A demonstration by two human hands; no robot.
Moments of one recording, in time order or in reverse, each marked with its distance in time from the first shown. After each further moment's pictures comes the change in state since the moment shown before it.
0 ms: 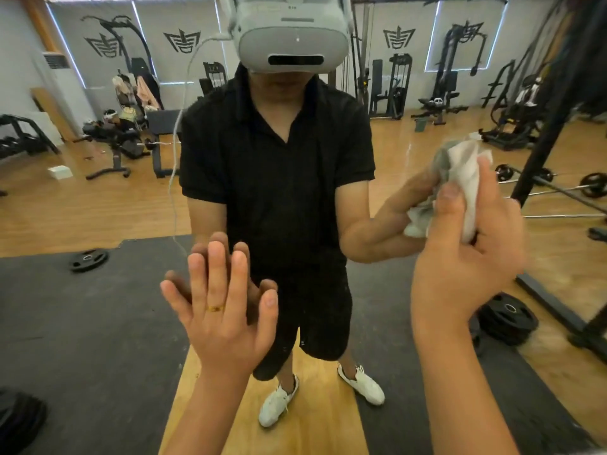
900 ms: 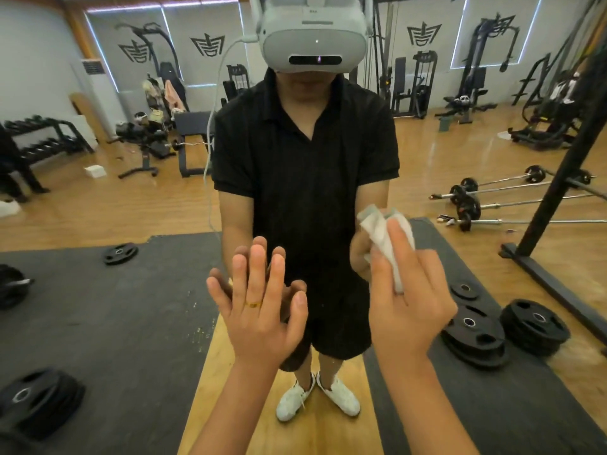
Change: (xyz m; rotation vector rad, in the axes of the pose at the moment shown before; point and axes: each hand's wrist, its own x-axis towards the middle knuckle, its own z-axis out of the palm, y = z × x) left_hand -0.001 -0.002 -0.002 -0.010 -0.022 0.002; right_hand -0.071 -0.023 0.003 -0.059 -0.249 -0.175
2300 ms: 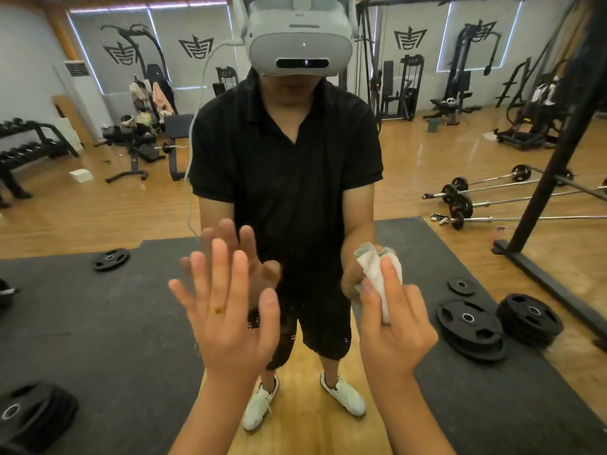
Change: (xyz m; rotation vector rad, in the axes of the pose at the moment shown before) left_hand 0.004 -0.067 -0.045 -0.130 0.015 -0.076; right_hand -0.073 -0.022 0.032 -0.091 0.011 0.000
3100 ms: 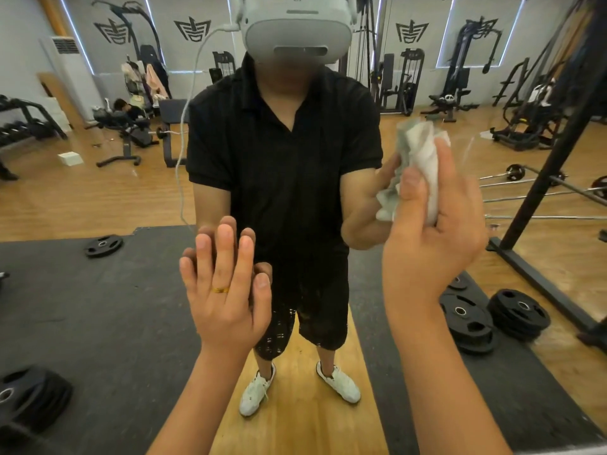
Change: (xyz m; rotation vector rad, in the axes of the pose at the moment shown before) left_hand -0.002 -0.051 -0.003 0.043 0.027 0.107; right_hand 0.092 -0.065 0.027 0.117 0.162 0.078
